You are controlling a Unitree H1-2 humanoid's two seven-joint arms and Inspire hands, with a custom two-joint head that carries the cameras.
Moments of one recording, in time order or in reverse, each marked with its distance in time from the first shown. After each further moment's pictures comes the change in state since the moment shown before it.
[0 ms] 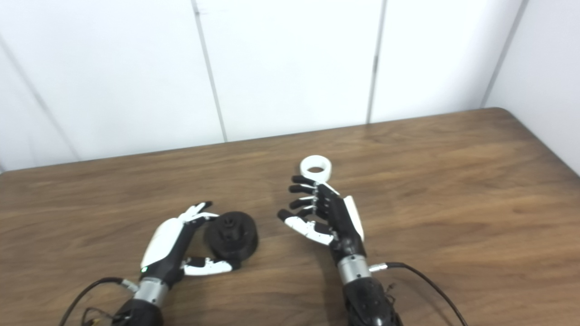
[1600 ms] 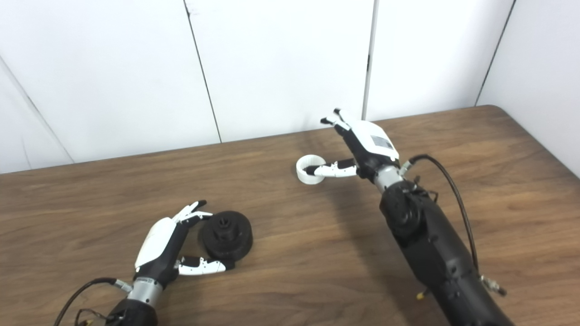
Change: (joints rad) left arm 0.004 0.001 0.016 -0.004 -0.004 -0.004 -0.006; right arm -0.411 -0.424 0.108 0.206 -0.532 0.180 0.177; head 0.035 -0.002
